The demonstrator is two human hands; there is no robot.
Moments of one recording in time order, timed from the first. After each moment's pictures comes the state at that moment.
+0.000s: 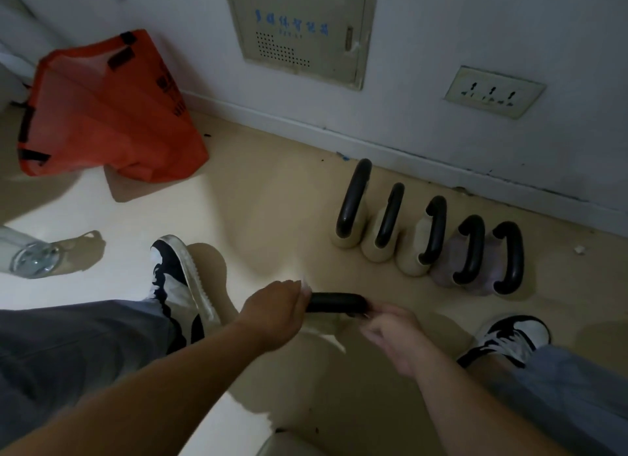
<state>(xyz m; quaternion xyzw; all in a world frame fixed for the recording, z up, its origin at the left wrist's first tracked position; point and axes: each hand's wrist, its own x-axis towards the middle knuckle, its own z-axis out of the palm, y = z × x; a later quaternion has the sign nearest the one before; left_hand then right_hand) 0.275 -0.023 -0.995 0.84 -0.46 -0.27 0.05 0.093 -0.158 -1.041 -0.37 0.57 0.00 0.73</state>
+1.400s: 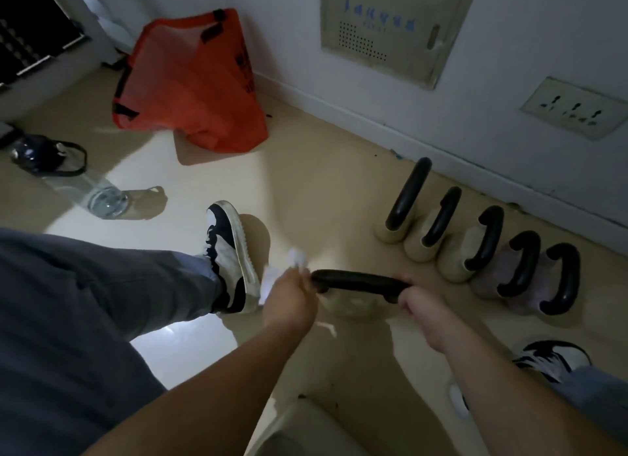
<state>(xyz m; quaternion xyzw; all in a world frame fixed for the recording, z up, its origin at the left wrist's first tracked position) 0.260 0.036 -1.036 0.93 -0.14 -0.21 0.26 0.129 -0.151 -1.011 -0.59 0.56 0.09 0.58</state>
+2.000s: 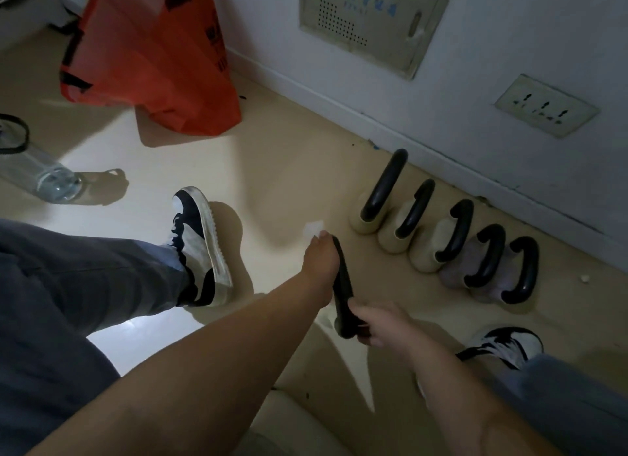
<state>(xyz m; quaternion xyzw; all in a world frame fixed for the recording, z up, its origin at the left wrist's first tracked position) 0.249 -0.075 -1.014 0.71 0.11 -0.45 0.54 0.108 -0.129 -1.014 -0.55 0.53 0.19 0.62</state>
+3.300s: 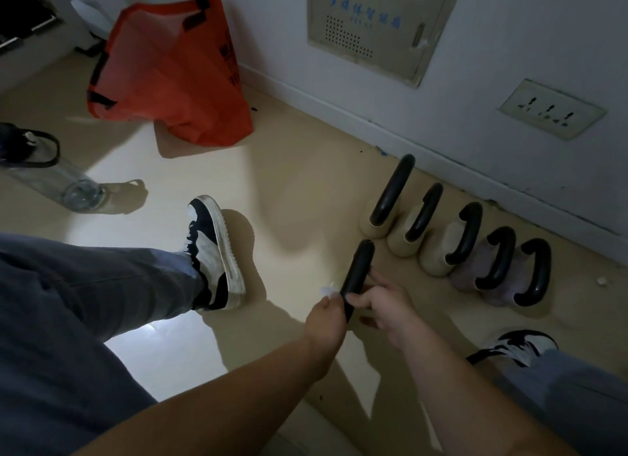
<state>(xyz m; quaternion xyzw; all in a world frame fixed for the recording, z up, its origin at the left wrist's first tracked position) 0.188 -0.002 -1.008 0.76 0.01 -0.46 0.45 0.136 -0.119 -1.002 -0.51 0.54 0.09 0.67</state>
